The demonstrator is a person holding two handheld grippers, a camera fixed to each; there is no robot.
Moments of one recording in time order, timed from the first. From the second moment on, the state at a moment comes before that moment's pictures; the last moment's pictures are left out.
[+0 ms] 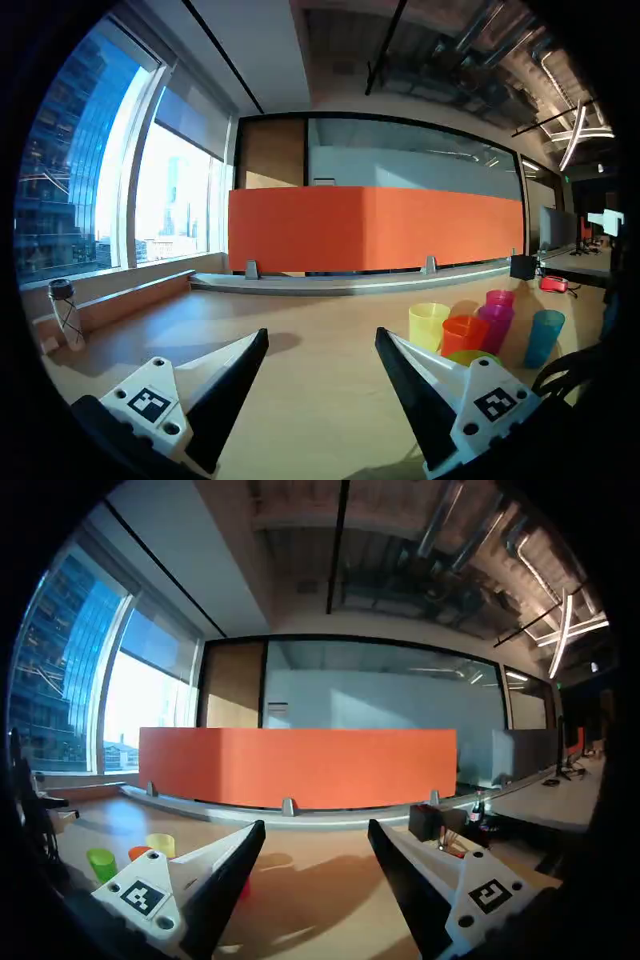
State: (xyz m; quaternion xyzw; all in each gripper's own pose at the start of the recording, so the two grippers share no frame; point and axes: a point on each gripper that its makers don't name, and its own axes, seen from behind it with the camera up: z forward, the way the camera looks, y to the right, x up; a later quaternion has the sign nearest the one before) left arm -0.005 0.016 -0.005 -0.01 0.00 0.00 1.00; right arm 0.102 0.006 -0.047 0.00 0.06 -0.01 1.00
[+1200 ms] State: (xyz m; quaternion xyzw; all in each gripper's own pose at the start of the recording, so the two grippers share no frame) left arm -0.006 0.016 -0.005 -0.01 0.00 0.00 1.00; right arm 0.027 -0.005 -0.018 -0.01 0.04 0.01 1.00
